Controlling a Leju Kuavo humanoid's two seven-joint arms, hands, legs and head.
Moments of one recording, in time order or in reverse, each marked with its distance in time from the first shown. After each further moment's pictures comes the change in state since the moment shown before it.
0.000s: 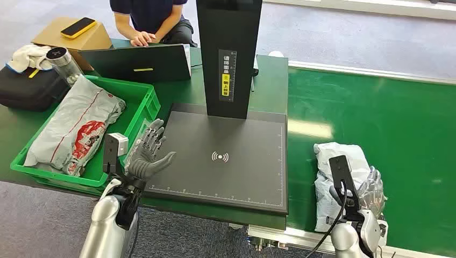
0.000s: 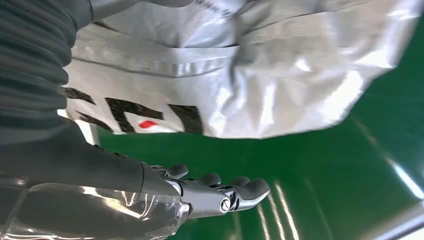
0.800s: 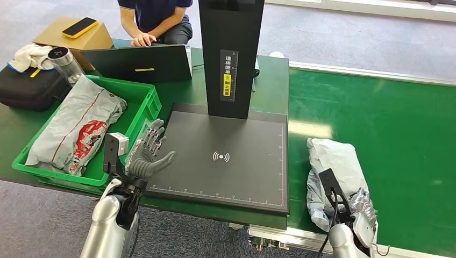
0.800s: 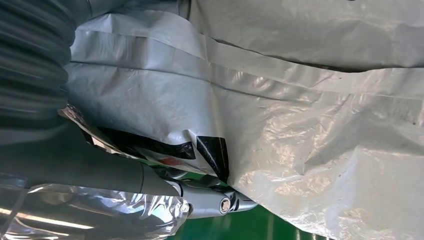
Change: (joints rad) left arm -0.002 -0.005 0.002 0.002 0.000 0.004 0.003; right arm -0.061 -0.020 -0.039 0.215 0.076 0.158 0.099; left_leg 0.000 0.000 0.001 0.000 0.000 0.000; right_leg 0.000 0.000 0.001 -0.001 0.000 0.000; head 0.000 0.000
